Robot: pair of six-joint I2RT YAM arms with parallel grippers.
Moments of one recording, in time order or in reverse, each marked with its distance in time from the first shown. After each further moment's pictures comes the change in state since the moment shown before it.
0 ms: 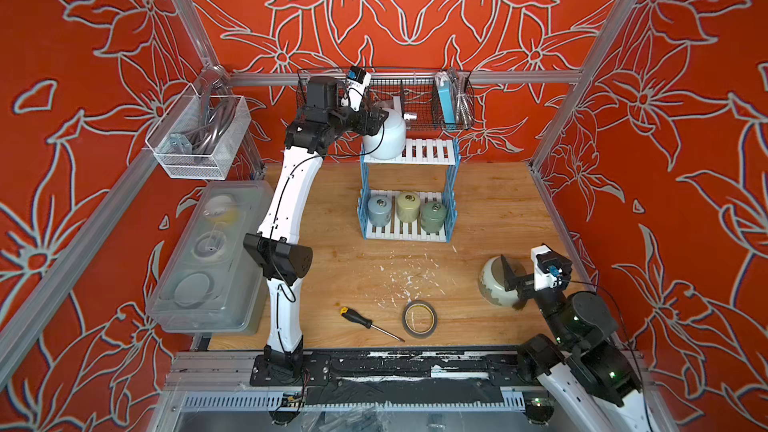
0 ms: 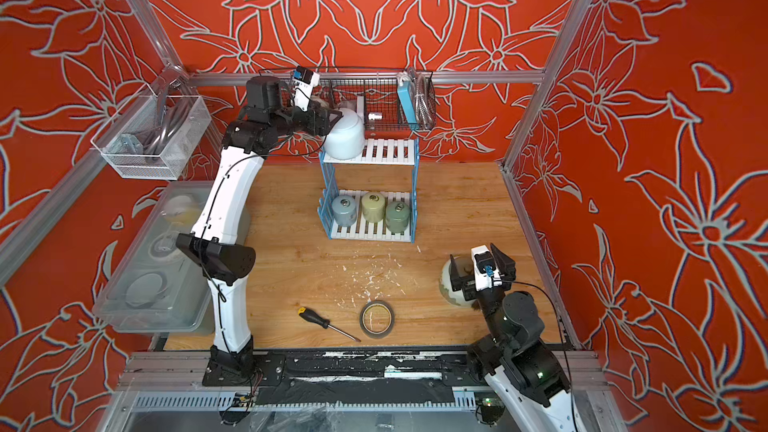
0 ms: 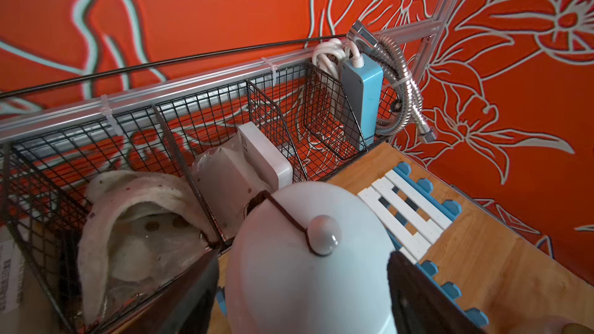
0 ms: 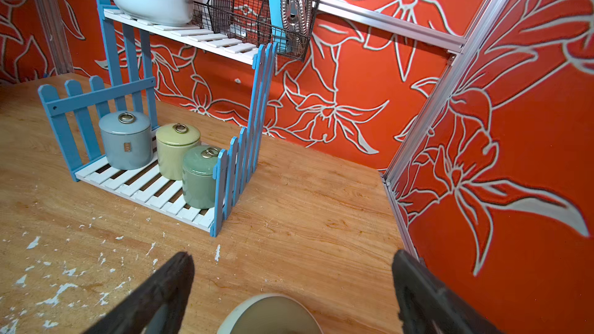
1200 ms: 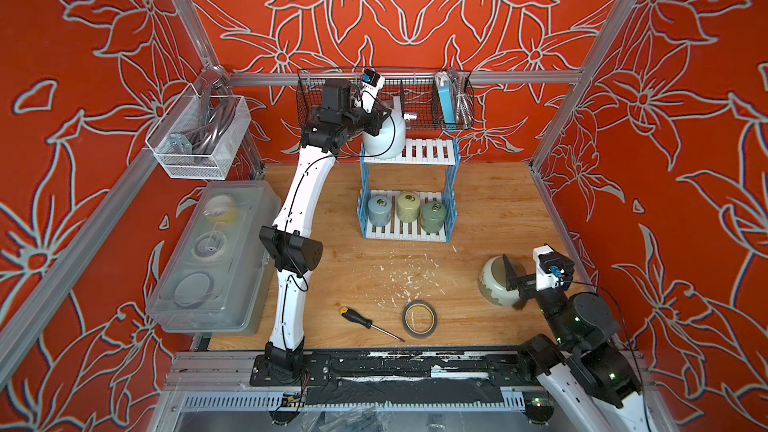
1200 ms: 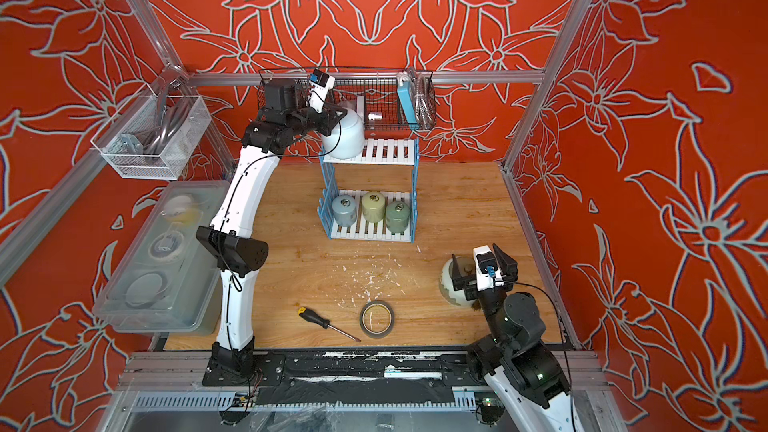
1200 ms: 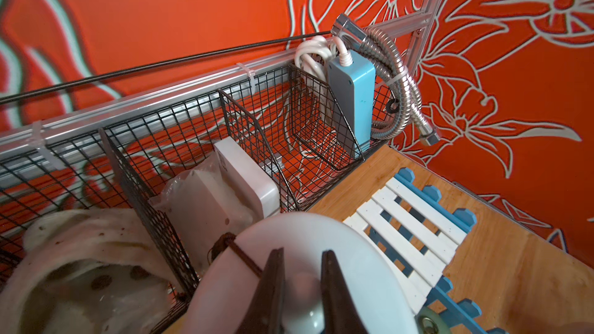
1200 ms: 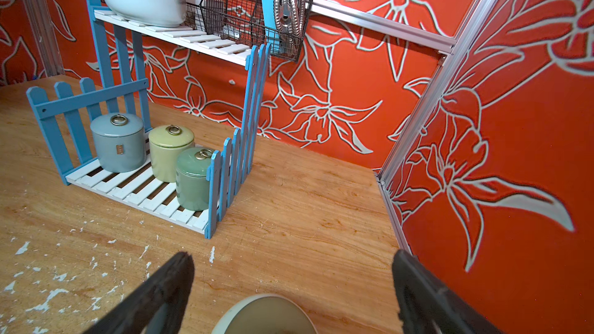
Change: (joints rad) left arm -0.035 0.106 0.088 0.035 0.014 0.043; right arm -0.024 -0.012 0.000 0.000 -0.003 -0.004
